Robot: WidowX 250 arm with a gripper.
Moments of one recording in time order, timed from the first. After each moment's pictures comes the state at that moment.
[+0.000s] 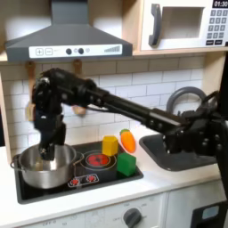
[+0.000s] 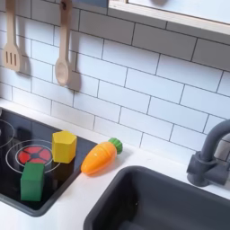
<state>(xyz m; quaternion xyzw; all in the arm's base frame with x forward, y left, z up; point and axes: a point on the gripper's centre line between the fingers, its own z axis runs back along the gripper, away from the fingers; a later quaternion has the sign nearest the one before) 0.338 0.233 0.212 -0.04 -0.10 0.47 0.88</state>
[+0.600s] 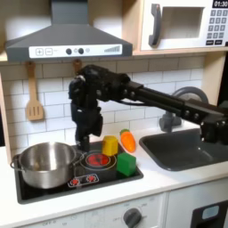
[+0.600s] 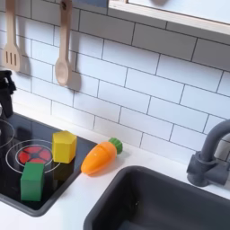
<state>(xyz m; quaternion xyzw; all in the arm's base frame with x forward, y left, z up) 0.337 0.153 0.215 -0.10 -0.11 0.37 0.92</state>
